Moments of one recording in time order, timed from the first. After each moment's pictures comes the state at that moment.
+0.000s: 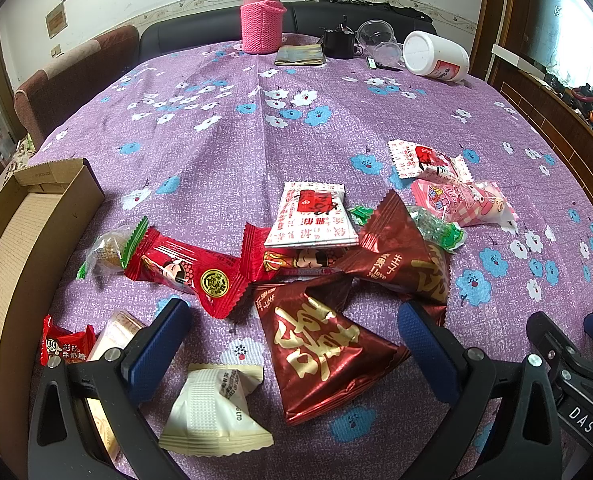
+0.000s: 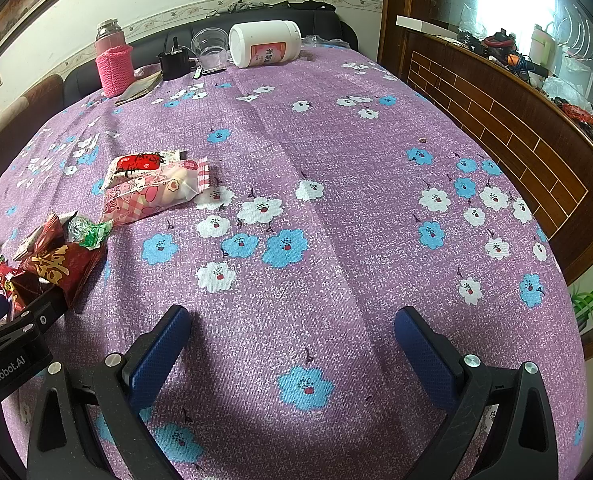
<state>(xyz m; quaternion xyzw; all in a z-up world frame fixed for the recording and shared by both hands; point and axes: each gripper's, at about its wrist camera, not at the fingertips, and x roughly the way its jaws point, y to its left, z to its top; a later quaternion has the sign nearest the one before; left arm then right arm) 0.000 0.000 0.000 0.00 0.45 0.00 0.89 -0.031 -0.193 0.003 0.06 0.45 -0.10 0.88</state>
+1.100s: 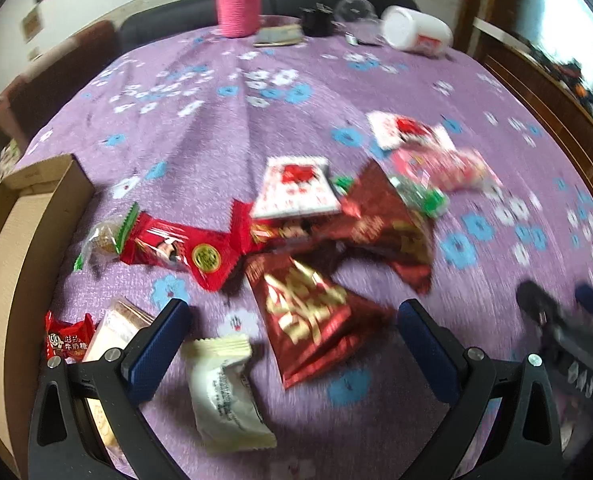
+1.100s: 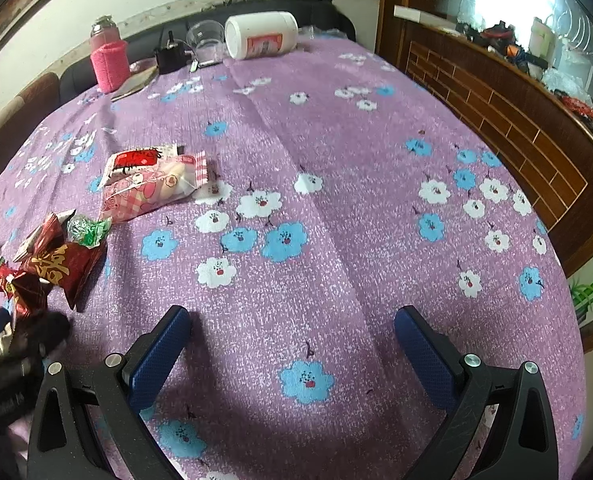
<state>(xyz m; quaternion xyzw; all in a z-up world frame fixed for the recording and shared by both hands) -0.009 -0.004 0.003 0.03 0.50 -0.05 0.87 -0.029 -0.192 0.004 0.07 0.47 -0.11 0.87</state>
